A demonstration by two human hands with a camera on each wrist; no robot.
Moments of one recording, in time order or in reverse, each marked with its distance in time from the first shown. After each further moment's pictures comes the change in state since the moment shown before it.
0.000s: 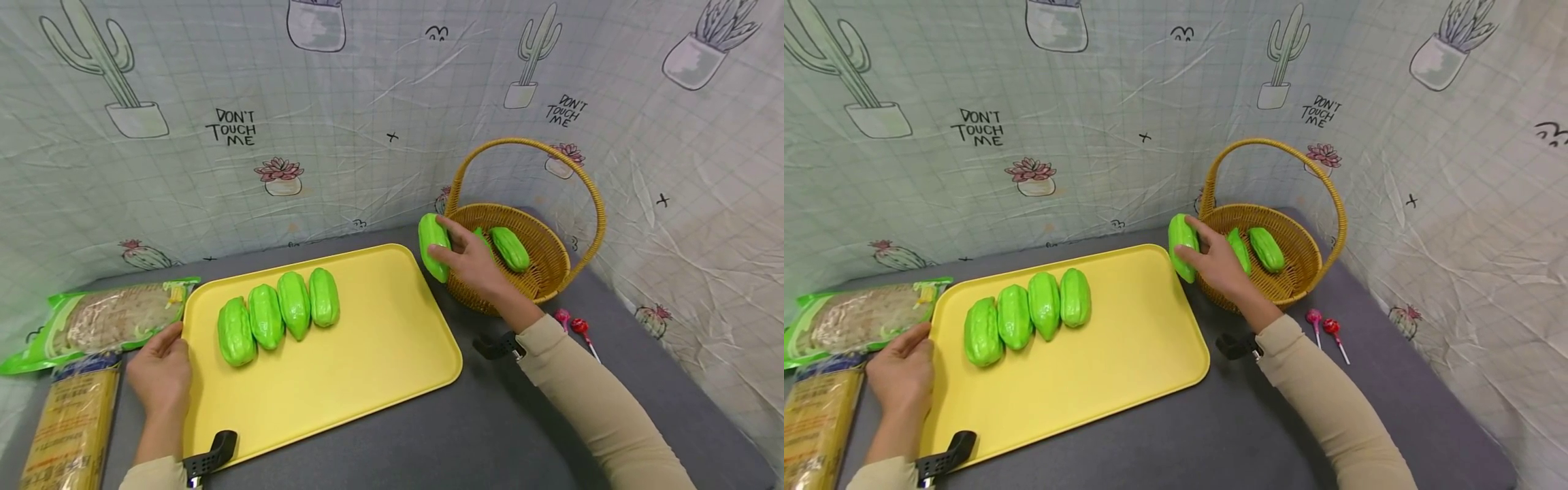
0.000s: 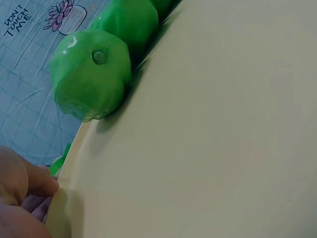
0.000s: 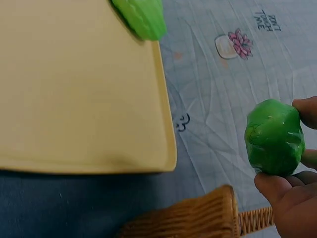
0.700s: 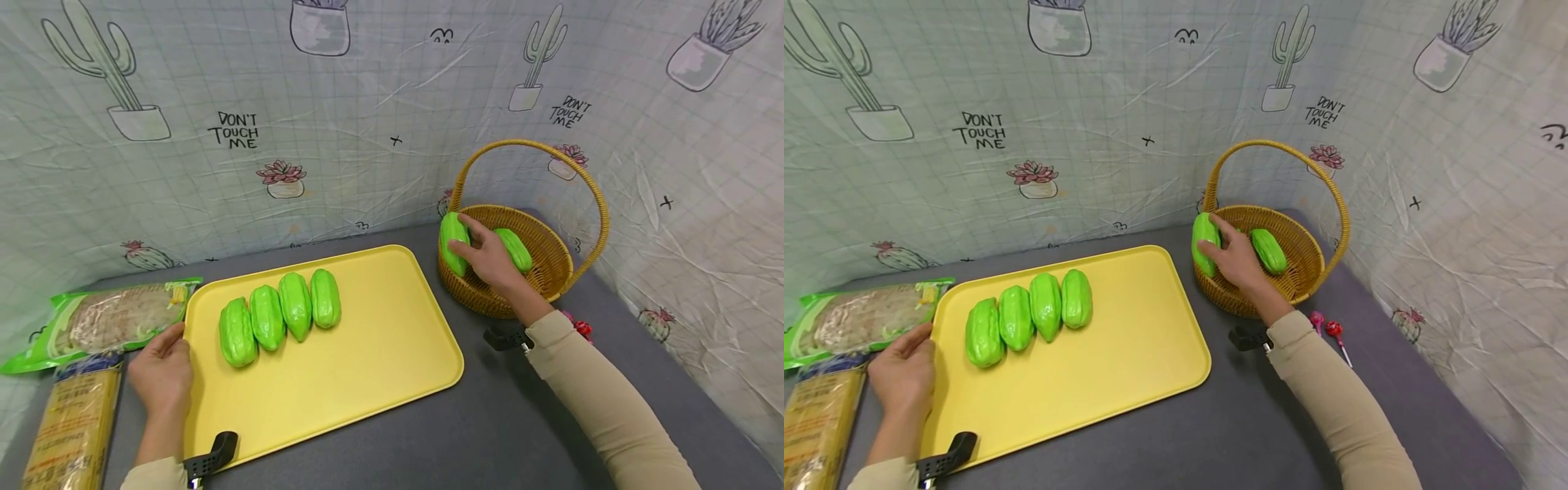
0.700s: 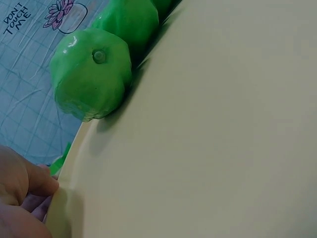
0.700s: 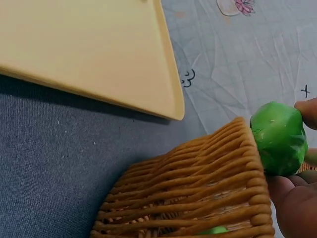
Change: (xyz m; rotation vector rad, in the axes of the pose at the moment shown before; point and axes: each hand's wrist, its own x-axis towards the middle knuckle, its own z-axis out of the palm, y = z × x) left_hand 0.007 0.001 -0.002 0.007 -0.011 -0.008; right_hand 0.013 0.020 -0.023 -0.018 0.074 0.063
